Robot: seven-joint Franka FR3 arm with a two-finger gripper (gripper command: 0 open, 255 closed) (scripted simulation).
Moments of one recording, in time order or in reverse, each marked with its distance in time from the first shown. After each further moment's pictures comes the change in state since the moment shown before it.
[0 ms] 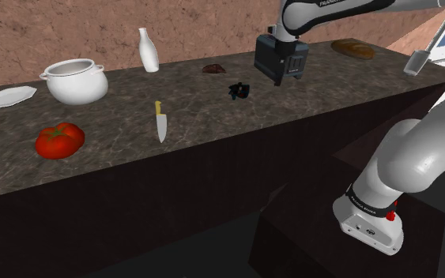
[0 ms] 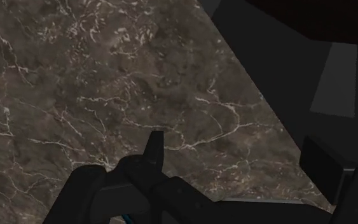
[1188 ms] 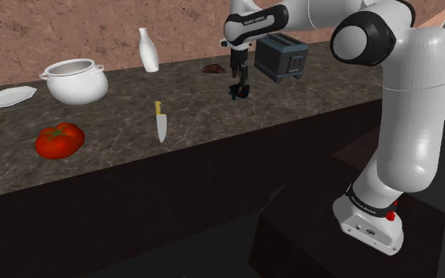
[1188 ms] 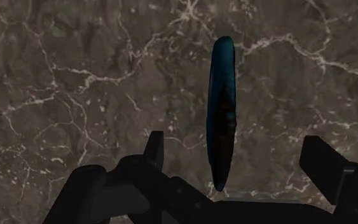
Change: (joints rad) arm -0.006 0.708 0.004 0.685 0.191 -0.010 -0.716
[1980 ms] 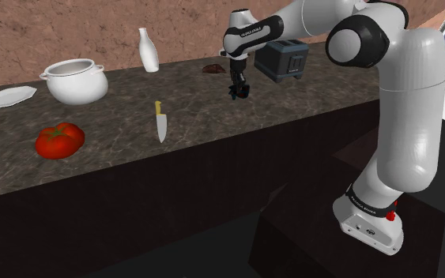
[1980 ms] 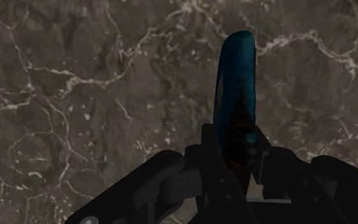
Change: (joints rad) arm -0.001 0.034 0.007 -0.054 0.007 0.087 -0.015
